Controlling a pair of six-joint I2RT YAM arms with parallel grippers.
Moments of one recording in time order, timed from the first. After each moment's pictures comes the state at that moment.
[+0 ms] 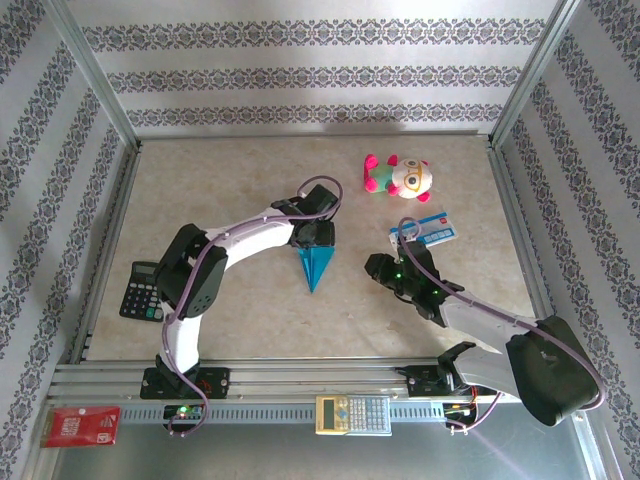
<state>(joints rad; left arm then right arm) -0.68 1.96 1.45 -0.60 -0.12 -0.70 0.47 1.15 0.36 0.17 -0.16 0.95</state>
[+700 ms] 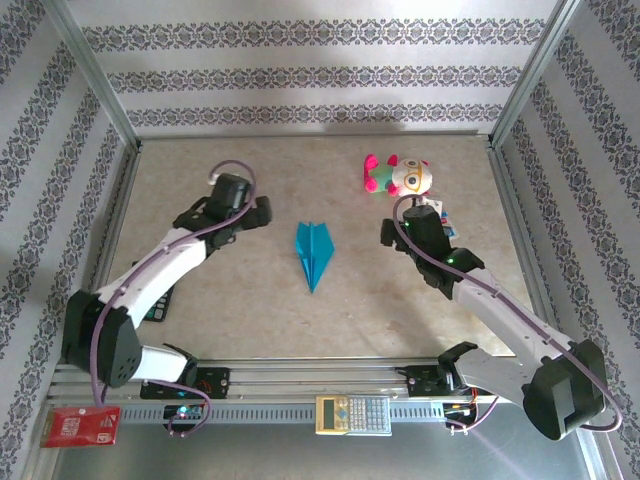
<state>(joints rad) -0.36 1.35 1.03 -0.48 -0.29 -0.50 0.43 1.07 0.74 -0.38 0.42 0.42</state>
